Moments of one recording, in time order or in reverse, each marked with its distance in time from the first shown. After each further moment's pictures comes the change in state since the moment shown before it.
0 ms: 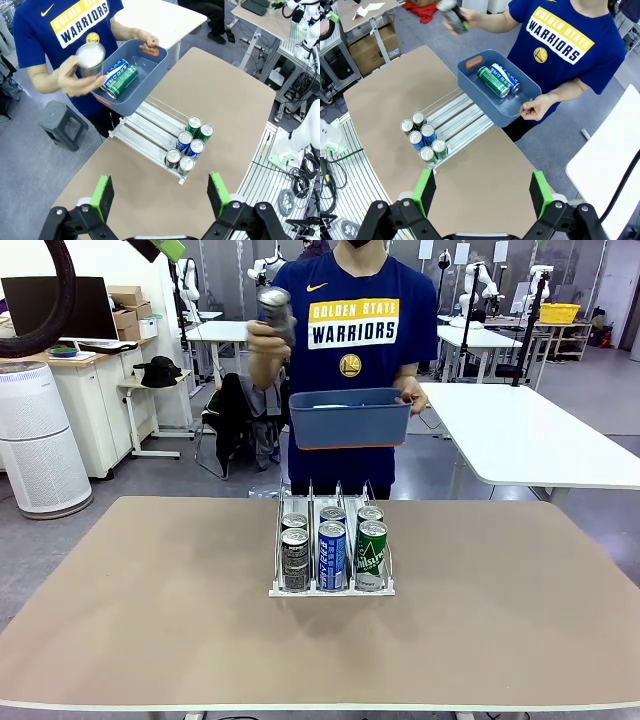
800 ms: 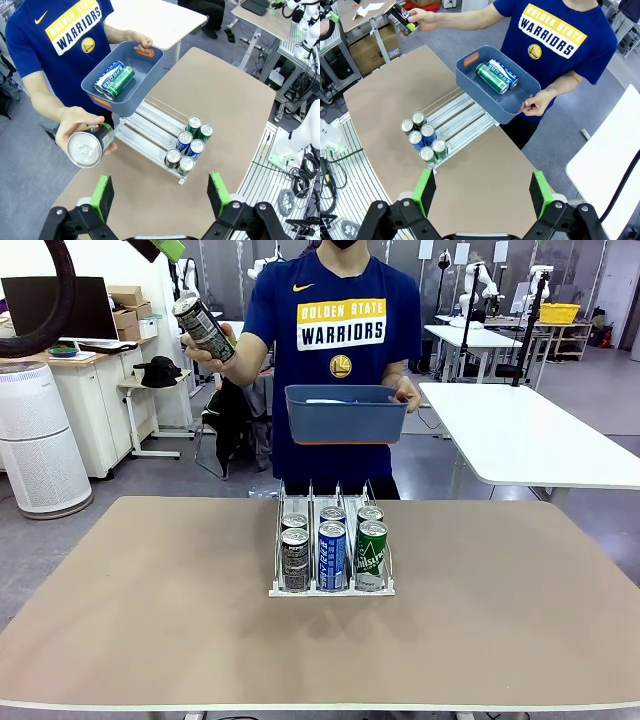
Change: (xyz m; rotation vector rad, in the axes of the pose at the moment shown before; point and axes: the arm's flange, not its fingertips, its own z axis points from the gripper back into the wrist) left arm 0.000 0.000 0.000 0.000 0.000 0.000; right arm 0.000 0.000 0.000 0.000 0.000 0.000
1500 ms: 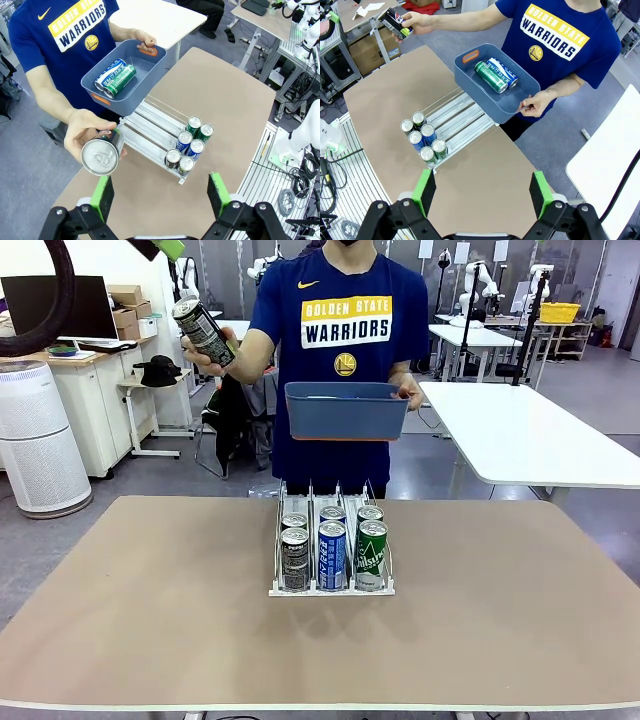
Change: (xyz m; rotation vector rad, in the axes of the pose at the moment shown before) left arm 0.000 0.000 0.000 0.000 0.000 0.000; right arm 0.000 0.000 0.000 0.000 0.000 0.000
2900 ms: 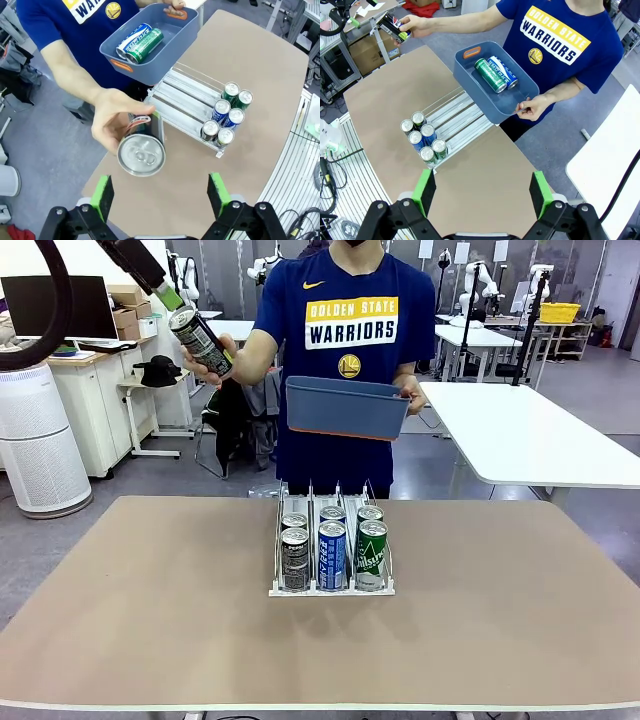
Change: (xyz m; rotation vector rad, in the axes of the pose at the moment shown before) left arm -0.012 0.033 -0.047 0.116 0.172 -0.123; right arm 0.000 0.000 0.000 0.000 0.000 0.000
